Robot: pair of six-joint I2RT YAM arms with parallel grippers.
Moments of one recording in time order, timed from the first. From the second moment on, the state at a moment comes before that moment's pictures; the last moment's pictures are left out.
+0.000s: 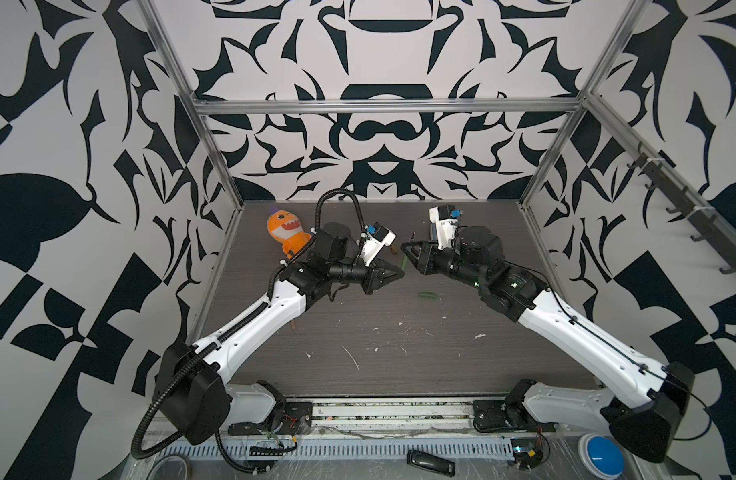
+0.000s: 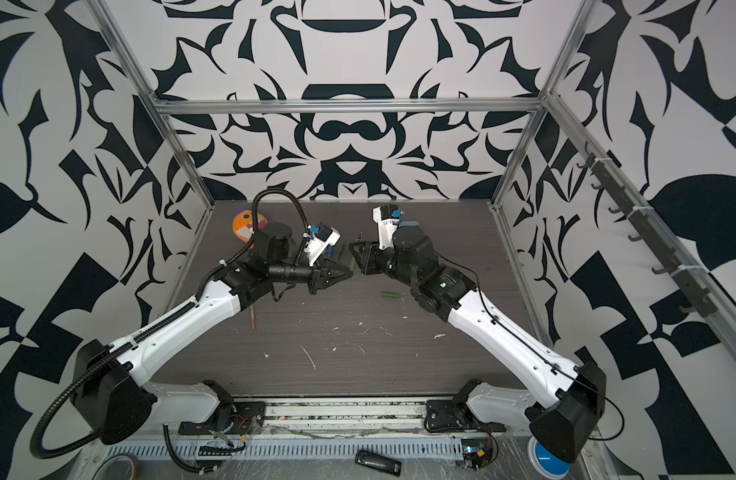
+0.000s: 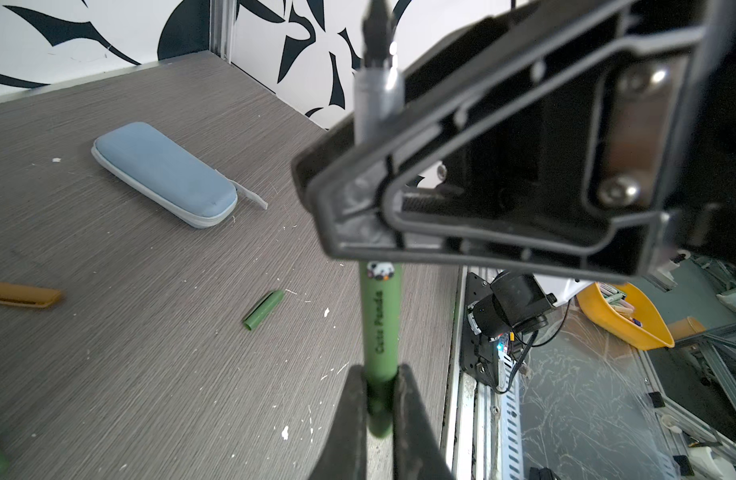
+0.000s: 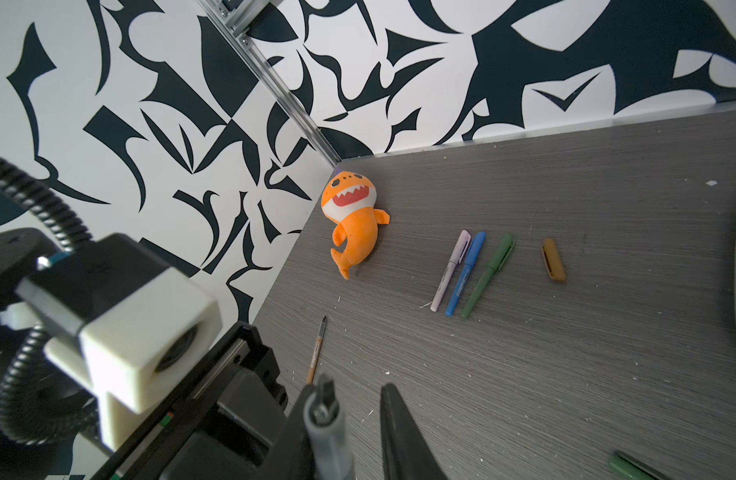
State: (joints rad) left arm -0.64 1.33 1.09 -0.21 0.76 -0.13; right arm 0.69 1.20 1.15 -0.27 -0.14 0.61
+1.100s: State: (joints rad) left arm -0.64 1.34 1.09 -0.19 0.79 -0.16; right arm 0.73 1.16 1.05 -0.15 -0.14 0.69
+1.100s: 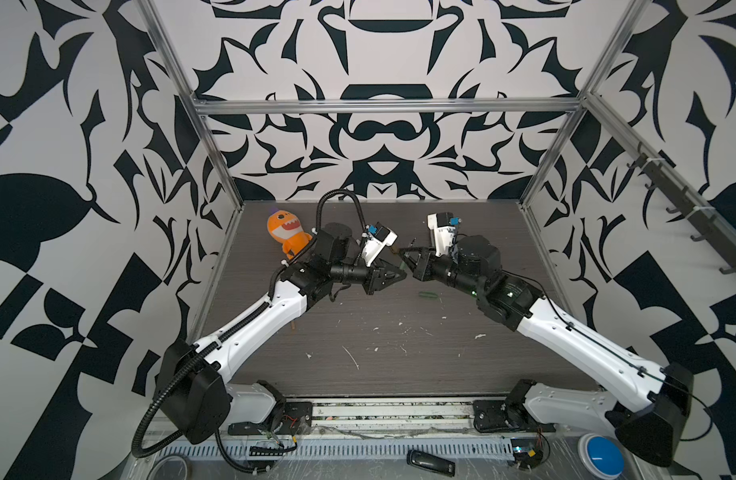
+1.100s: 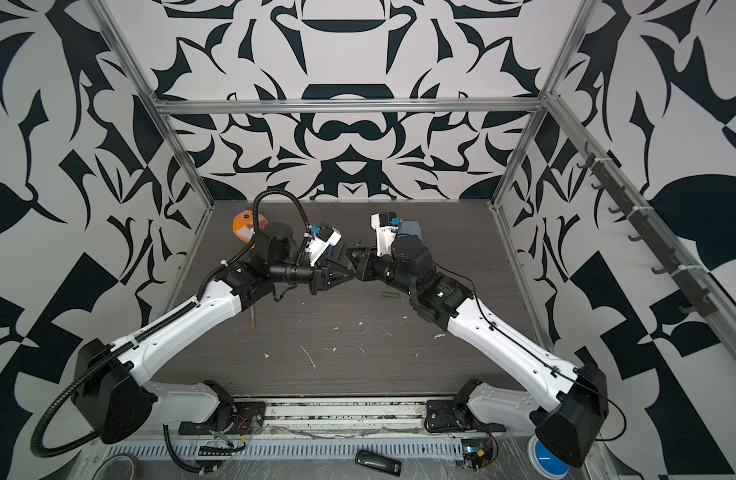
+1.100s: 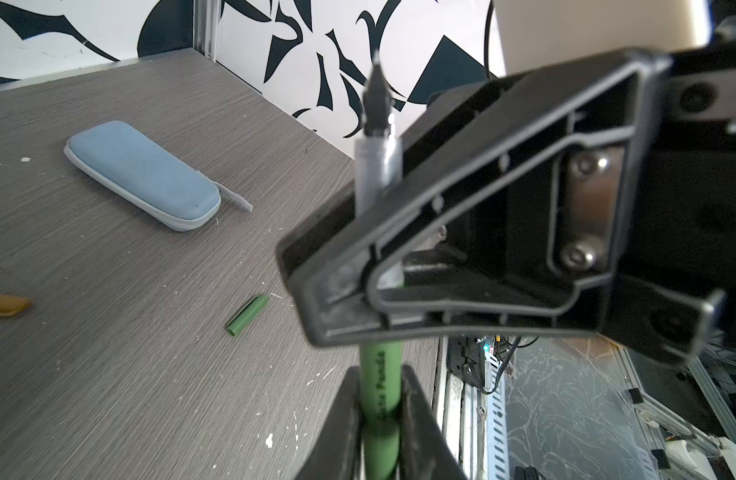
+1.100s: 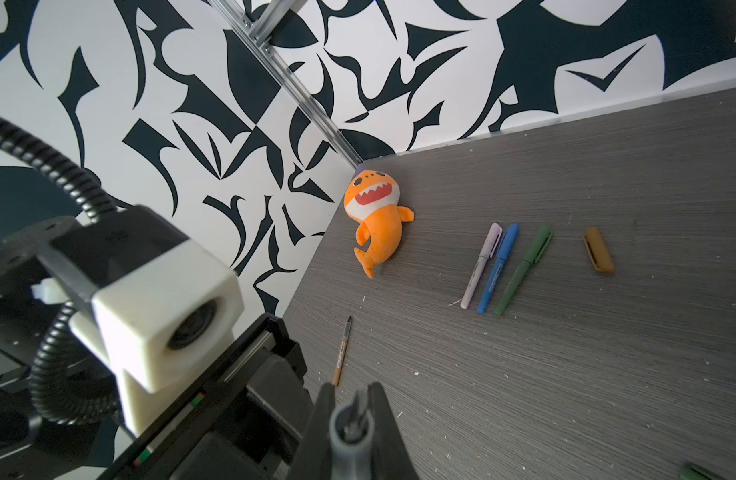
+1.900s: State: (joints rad) left arm -0.64 1.32 1.07 -0.19 0.57 -0.16; right arm 0.73 0.90 1.02 -0.46 0.12 0.69
